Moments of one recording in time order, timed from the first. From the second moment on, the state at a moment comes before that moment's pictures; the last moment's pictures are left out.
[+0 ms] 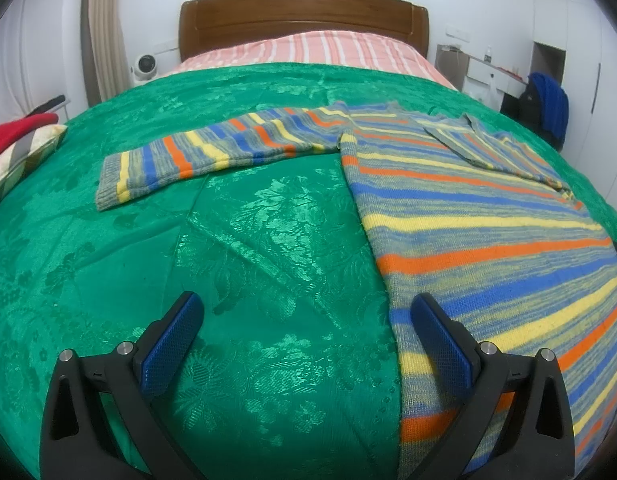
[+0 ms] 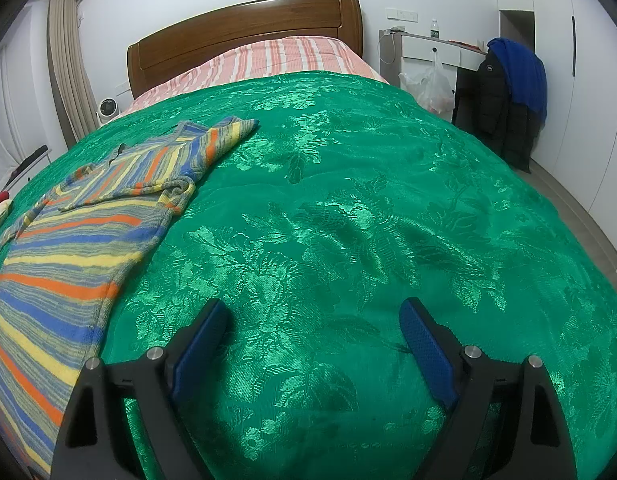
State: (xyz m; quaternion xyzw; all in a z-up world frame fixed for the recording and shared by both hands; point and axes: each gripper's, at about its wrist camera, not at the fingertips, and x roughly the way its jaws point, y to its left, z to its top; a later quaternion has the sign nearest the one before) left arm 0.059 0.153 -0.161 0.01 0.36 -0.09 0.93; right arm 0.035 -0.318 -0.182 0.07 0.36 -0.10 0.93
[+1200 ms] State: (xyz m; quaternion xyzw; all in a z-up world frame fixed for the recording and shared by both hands) left arm 0.155 0.303 -0.079 -0.24 0.41 -0.09 0.87; right arm 0.036 -0.318 -0.183 0.07 0.36 -0.10 0.93
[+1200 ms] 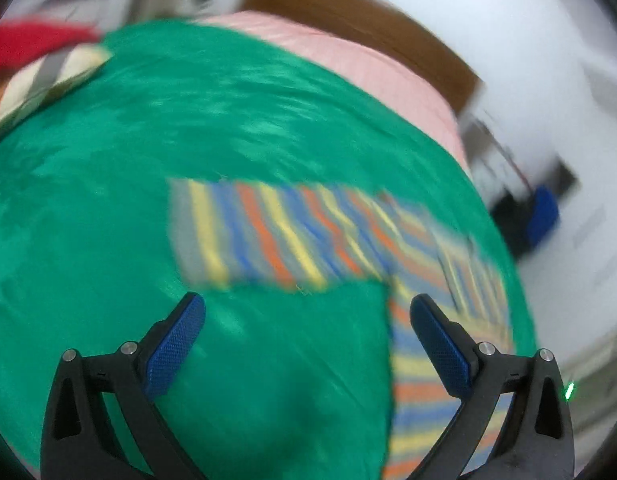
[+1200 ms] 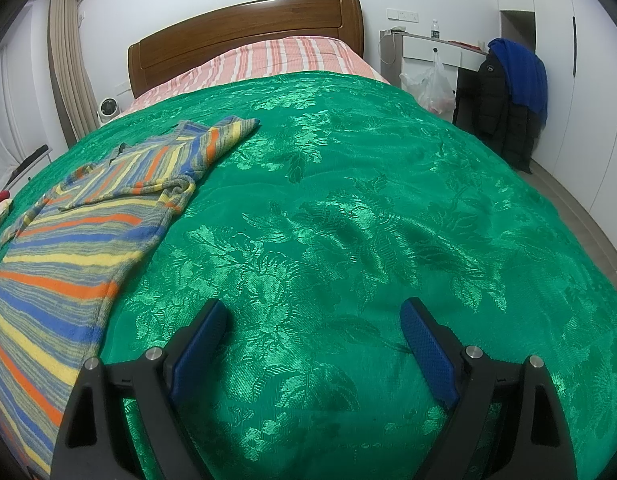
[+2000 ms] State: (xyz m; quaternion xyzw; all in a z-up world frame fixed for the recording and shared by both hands) left arm 0.274 0.073 0.034 -0.04 0.39 -0.24 0.89; right arm 0.039 -0.318 -0.184 0.07 0.36 -0.10 0.93
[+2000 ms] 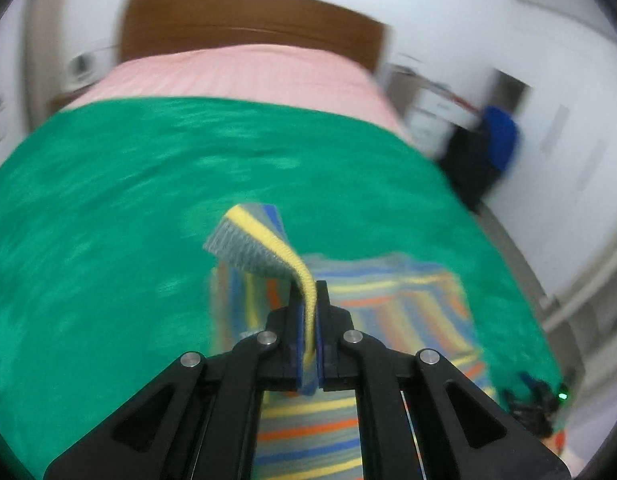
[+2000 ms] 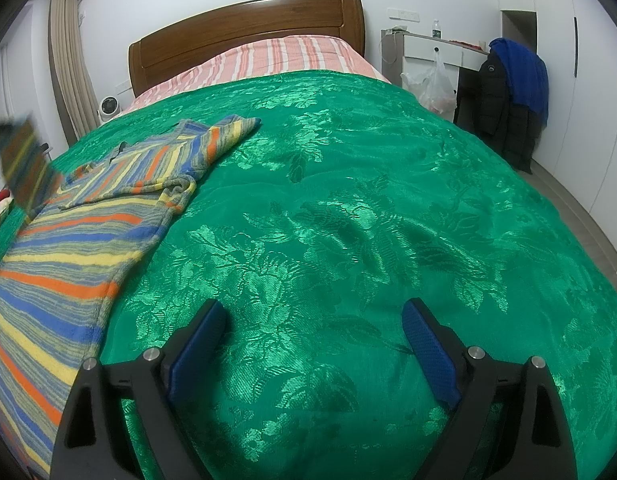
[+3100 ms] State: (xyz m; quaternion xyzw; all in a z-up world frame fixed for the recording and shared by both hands) left arm 0.293 0.121 -0.114 -0.12 0.50 -0.11 0.85; right arm 0.042 -0.315 -0.184 0.07 0.36 -0.10 0.93
